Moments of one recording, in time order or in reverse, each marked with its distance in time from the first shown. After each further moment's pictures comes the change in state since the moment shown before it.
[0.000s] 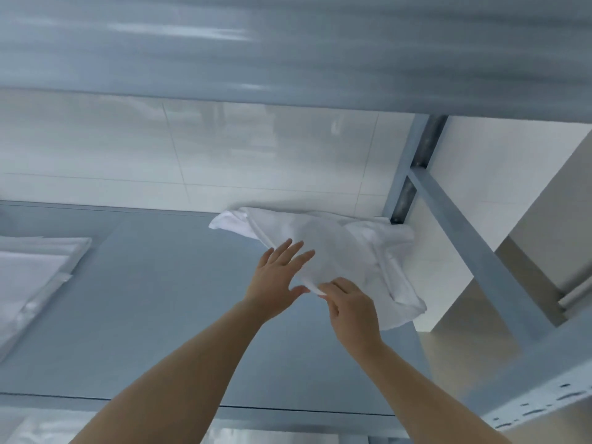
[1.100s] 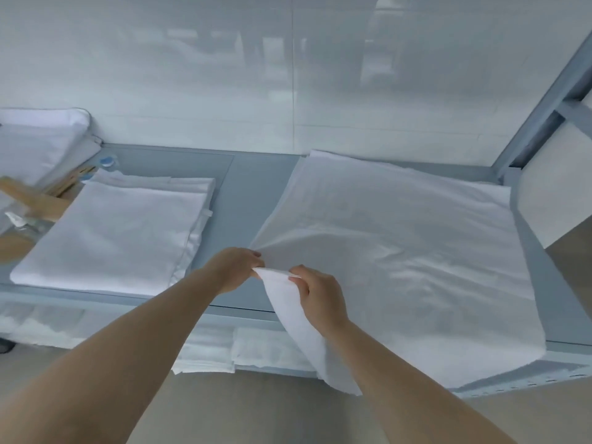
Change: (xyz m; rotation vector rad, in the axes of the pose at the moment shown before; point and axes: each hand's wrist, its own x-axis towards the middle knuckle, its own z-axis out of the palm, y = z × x) left_hand -0.249 -0.306 -0.127 0.086 -0.507 -0.168; right_hand -0.035 -0.330 0.202 0.357 -0.296 0.248
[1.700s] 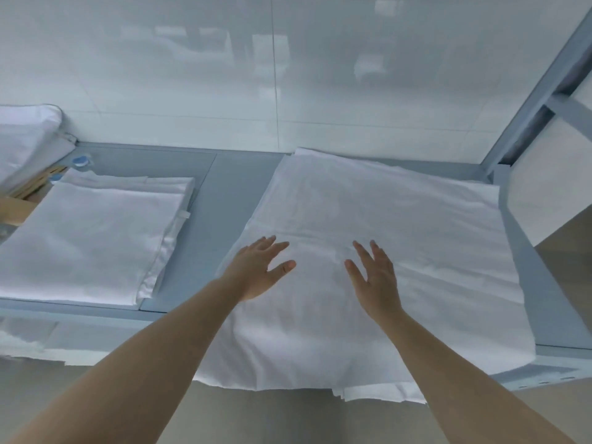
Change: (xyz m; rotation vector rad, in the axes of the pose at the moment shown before) left_hand 0.044 0.060 0.028 -0.193 0.108 -0.101; right_hand 0.011 0.121 -0.068 -0.145 -0.016 0.347
